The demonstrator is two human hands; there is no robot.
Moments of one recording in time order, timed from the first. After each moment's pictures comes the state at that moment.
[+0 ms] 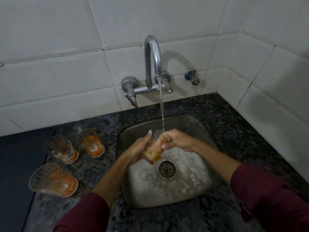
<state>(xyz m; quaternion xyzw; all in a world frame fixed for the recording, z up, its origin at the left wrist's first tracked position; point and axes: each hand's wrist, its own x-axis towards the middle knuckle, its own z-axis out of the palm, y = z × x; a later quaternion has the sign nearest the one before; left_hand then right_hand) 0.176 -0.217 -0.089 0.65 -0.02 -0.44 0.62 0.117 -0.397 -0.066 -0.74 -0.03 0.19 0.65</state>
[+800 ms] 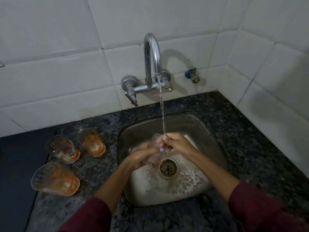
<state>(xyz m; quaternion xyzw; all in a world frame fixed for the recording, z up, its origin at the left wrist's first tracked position) 0.153 -0.213 -0.088 0.62 -0.07 -0.47 0.62 0.097 -0.374 -0.079 -0.74 0.07 0.04 0.66</state>
